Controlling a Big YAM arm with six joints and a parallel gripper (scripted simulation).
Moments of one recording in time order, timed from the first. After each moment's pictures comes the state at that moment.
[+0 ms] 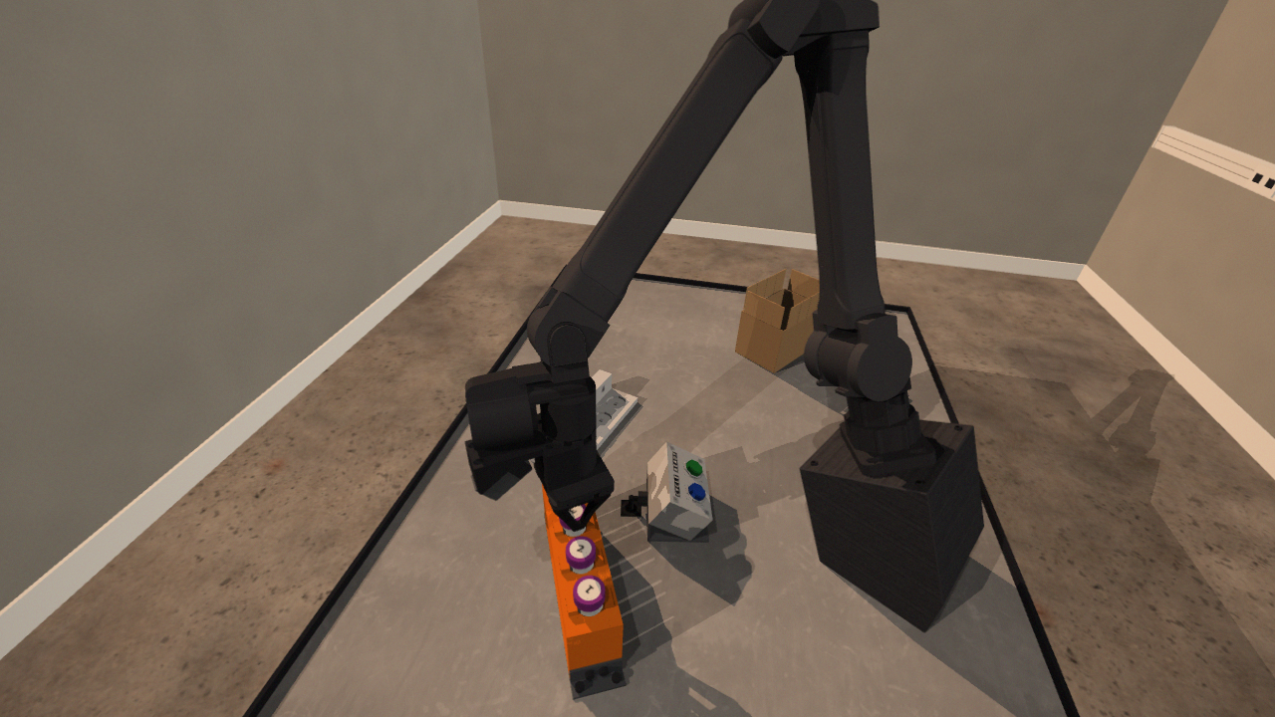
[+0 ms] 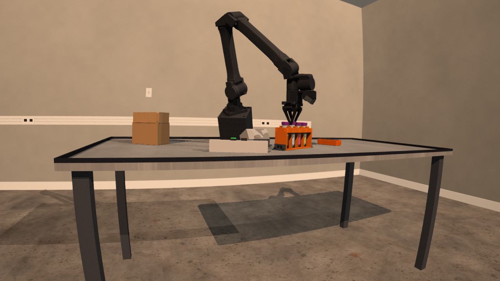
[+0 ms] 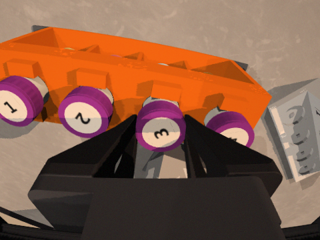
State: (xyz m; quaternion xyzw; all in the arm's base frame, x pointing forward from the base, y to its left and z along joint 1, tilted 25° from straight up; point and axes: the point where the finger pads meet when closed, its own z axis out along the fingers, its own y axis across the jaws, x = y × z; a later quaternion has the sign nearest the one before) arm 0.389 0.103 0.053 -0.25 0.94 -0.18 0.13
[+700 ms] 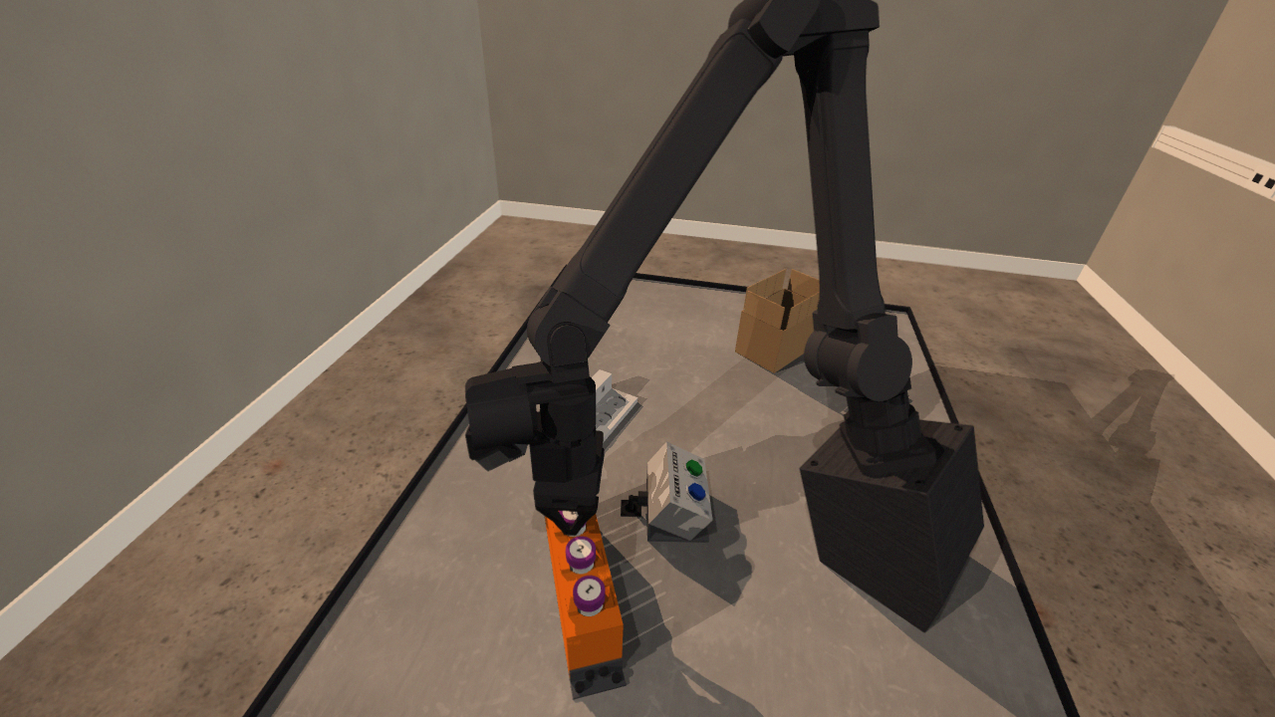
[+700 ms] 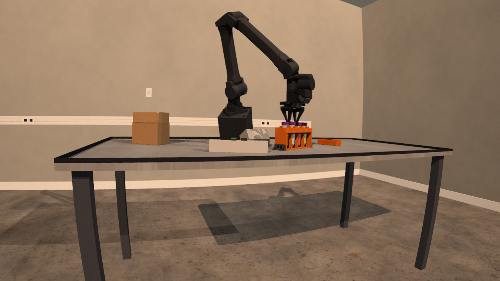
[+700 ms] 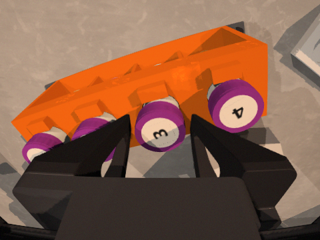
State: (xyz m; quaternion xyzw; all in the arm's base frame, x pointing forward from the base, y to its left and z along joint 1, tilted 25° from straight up) arm 0.389 0.103 0.053 -0.01 0.98 -0.14 0.17
